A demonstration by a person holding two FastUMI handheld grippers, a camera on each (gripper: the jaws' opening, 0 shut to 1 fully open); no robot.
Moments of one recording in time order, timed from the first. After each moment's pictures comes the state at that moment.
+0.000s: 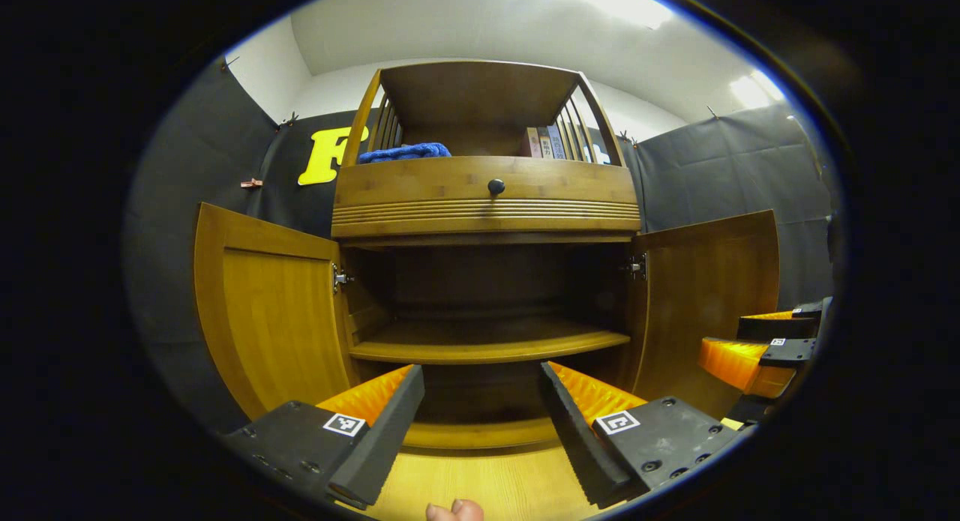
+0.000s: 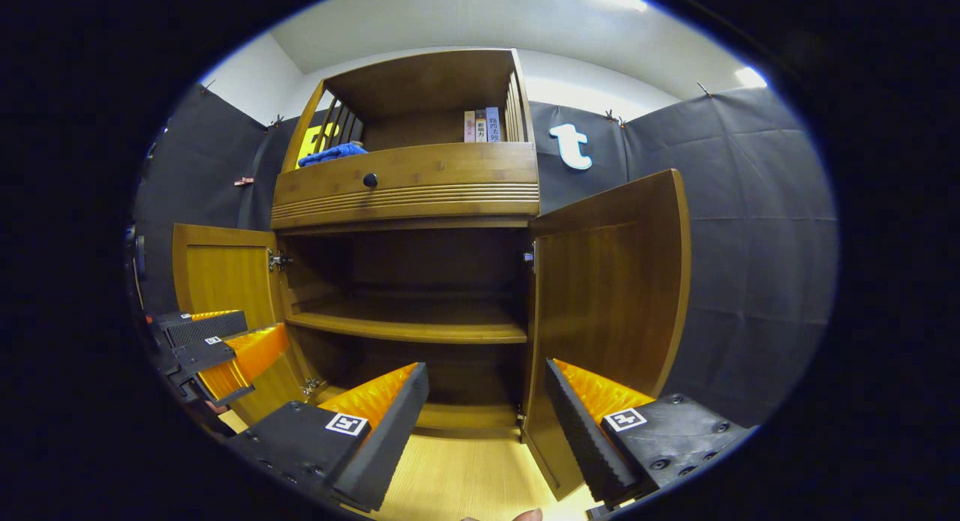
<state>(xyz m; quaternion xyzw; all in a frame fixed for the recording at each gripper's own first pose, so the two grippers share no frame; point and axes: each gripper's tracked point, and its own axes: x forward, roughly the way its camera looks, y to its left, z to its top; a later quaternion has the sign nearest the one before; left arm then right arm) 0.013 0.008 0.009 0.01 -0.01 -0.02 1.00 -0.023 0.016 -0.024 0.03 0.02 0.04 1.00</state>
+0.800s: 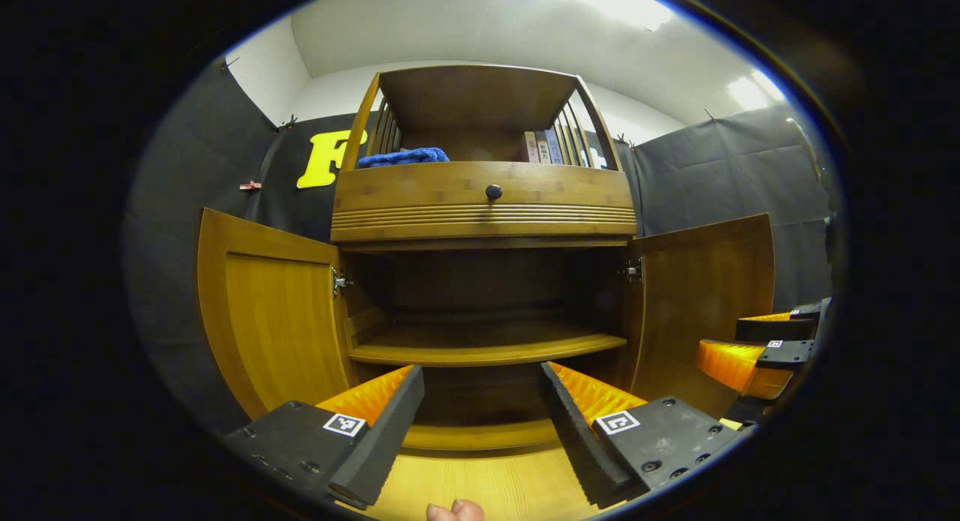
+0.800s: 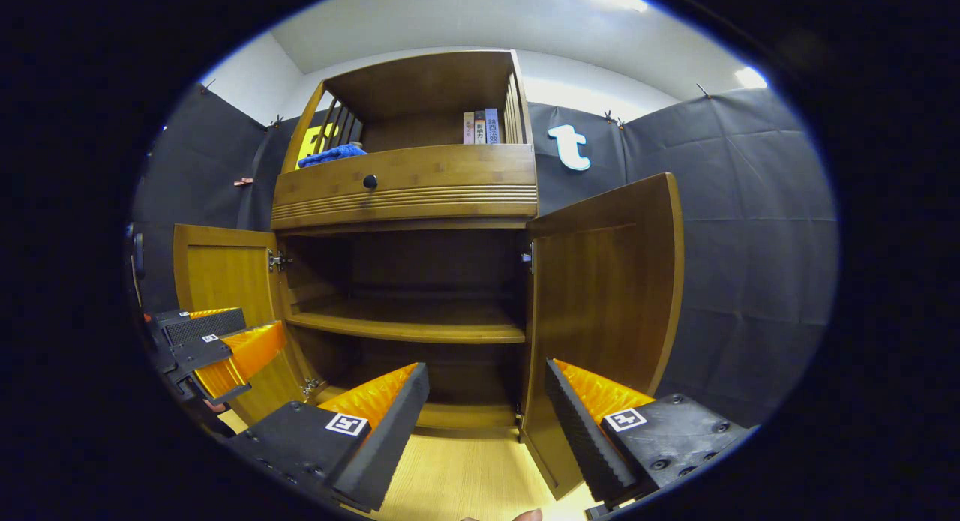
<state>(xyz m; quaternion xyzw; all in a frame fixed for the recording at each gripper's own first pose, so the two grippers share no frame) 0.011 0.009 0.012 0.01 -0.01 -0.02 1.00 -0.027 0.015 -0.022 0.03 0.02 0.04 1.00</state>
